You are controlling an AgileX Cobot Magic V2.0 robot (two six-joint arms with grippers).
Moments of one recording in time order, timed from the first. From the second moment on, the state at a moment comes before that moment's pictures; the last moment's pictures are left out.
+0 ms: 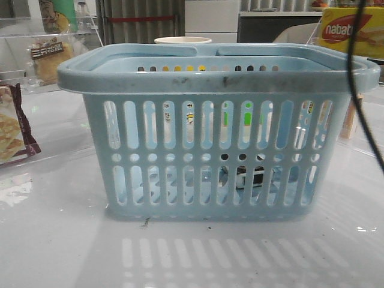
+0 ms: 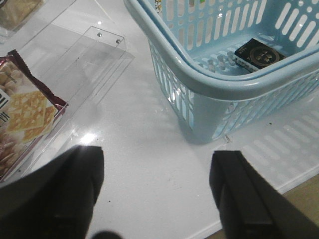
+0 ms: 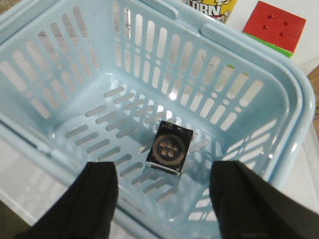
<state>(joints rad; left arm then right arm) -0.40 0.73 -0.70 -0.11 0.67 0.19 0.52 1.11 -1.05 -0.03 0.66 -0.01</state>
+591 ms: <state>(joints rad) -0.40 0.73 -0.70 -0.11 0.67 0.19 0.52 0.49 -0.66 -0.03 0.72 -0.01</state>
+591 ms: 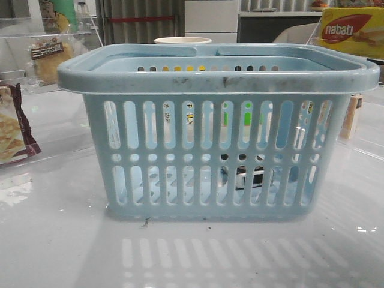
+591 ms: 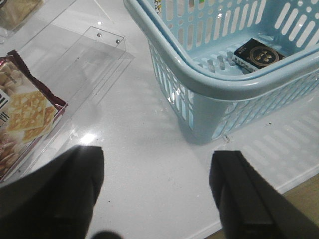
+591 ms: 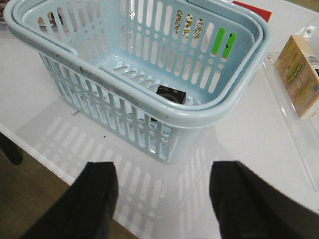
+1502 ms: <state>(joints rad) -0.32 0.95 -0.82 -0.11 0.64 0.19 0.52 0.46 -0.63 -0.03 0.73 -0.01</state>
